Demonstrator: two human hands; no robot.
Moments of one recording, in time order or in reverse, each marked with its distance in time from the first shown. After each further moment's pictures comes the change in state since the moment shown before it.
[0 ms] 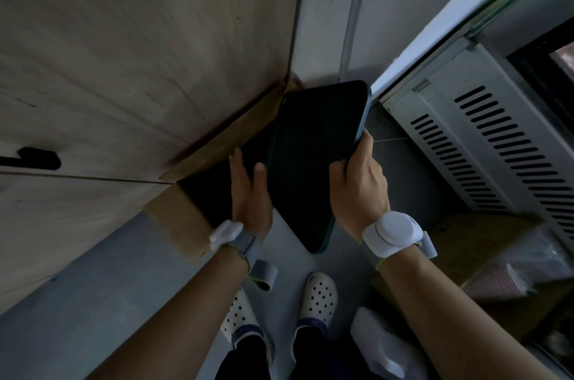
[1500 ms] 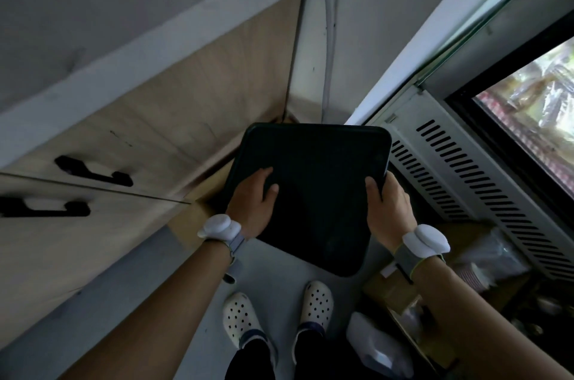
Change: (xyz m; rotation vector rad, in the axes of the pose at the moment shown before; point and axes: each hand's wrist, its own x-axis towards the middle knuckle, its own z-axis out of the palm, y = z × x) left_hand -0.033 0.077 -0.058 0.616 -0.327 0.282; right_hand -0.044 -0.012 -0.099 0.013 0.010 0.145
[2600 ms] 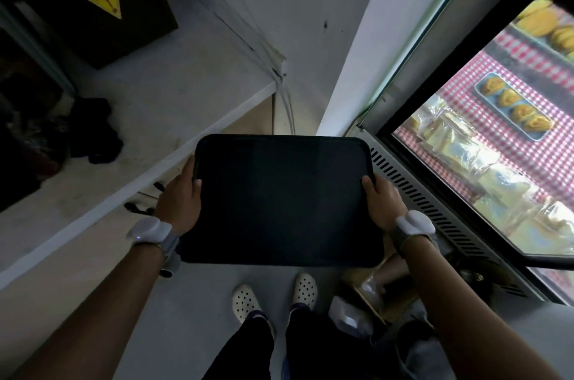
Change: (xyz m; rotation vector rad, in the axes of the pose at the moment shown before) left_hand -0.177 0.132 -0.211 0.237 0.229 -0.006; right_hand -0.106 -0.108 -0.212 0.003 -0.079 0.013
